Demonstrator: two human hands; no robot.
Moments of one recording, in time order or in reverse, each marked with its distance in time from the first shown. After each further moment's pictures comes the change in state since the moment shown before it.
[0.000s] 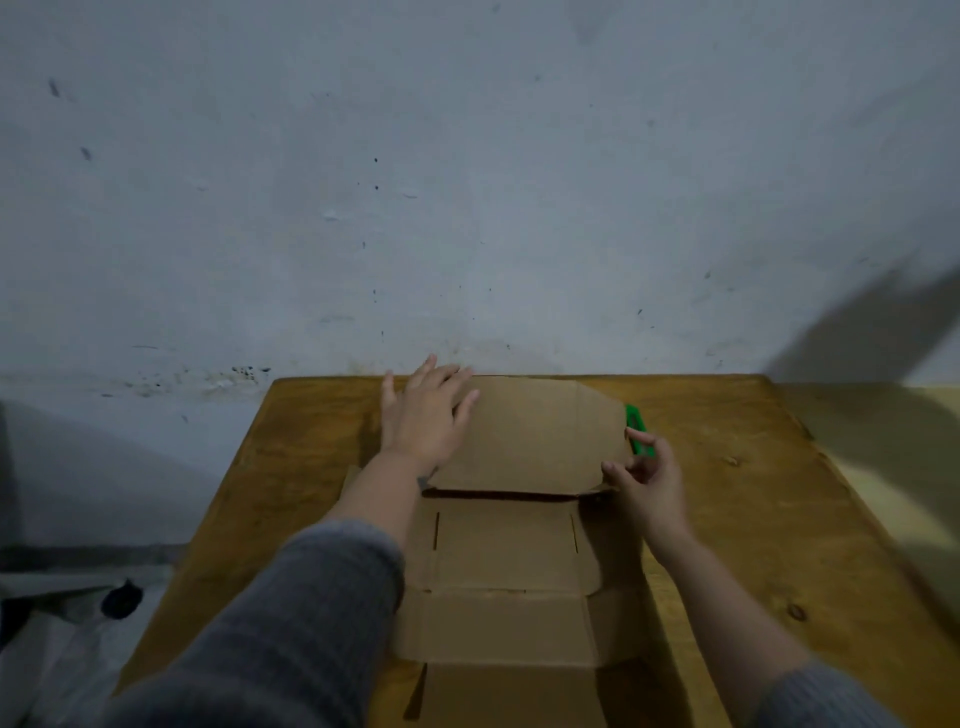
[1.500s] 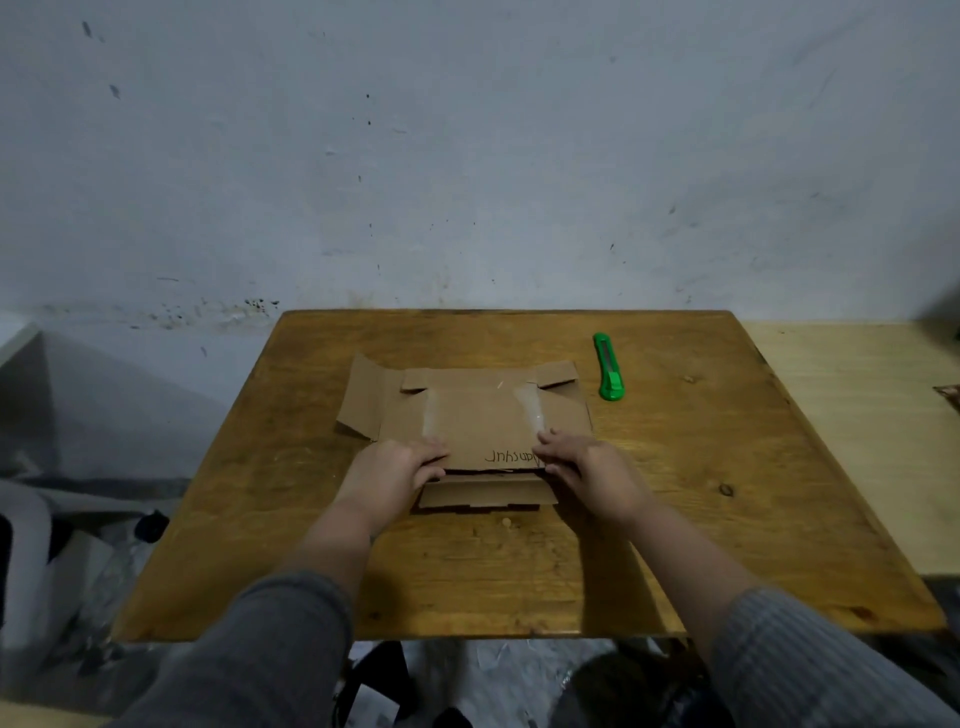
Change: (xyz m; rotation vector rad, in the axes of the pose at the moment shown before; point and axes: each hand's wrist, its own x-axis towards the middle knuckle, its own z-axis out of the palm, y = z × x) left_hand -0.167 -0.013 0.030 -0.174 -0.156 0.174; right_hand -0.086 0.025 -0.042 -0.720 -0.547 -0.570
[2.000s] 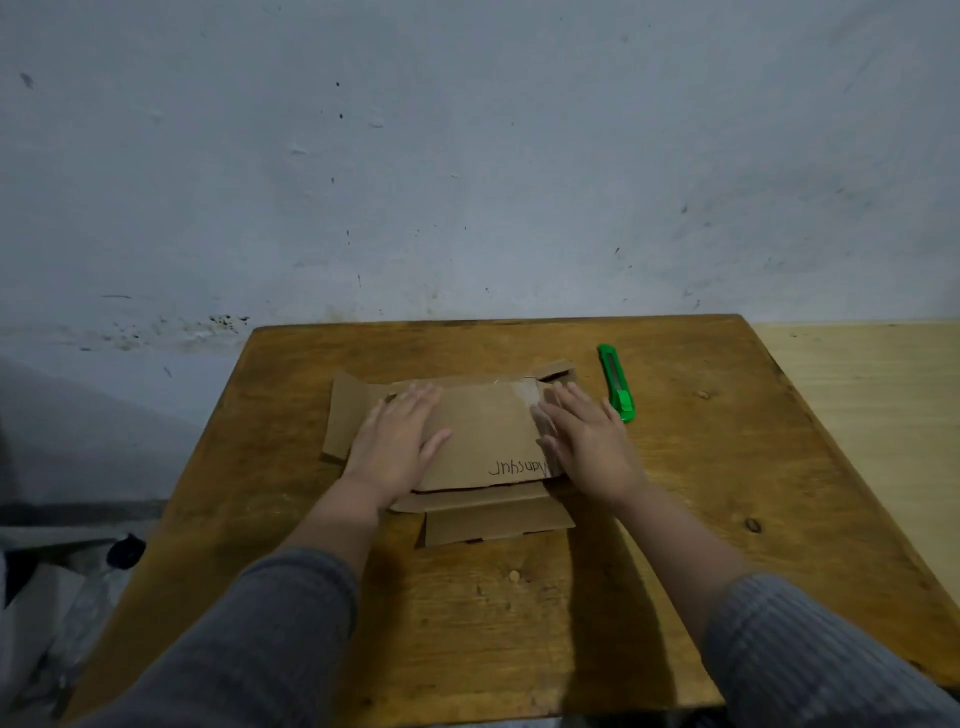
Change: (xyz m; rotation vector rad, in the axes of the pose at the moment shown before) left_hand 0.084 -0.018 -0.004 0.142 -0.029 -0.079; right_hand 0.073 0.014 0.001 -0.227 0.138 0.109
